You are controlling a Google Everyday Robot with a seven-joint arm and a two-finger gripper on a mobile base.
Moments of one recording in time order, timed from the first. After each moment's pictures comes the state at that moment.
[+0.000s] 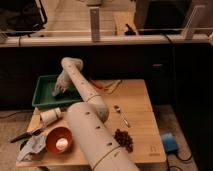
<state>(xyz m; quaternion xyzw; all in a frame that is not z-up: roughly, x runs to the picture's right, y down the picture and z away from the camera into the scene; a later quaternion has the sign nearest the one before) -0.325 0.011 0.997 -0.18 -0.41 -0.40 0.80</state>
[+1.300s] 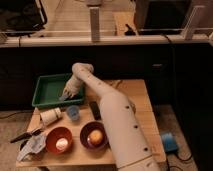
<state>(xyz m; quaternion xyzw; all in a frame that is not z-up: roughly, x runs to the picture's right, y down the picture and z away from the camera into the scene) -0.261 0.040 0.971 -0.18 -0.42 -0.37 0.81</state>
